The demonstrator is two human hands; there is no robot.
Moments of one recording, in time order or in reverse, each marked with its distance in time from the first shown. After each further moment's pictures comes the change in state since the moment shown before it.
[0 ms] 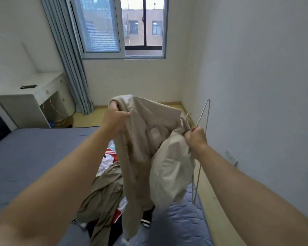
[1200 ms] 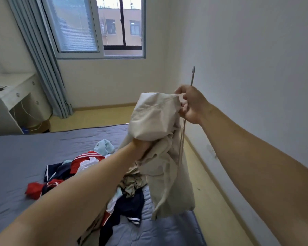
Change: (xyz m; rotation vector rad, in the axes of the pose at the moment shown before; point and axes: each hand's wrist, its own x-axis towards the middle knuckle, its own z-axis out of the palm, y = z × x) left_hand -0.092 -0.001 0.088 -0.127 -0.876 -0.199; right_hand -0.036 -0.106 -0.077 0.650 -0.325 0.145
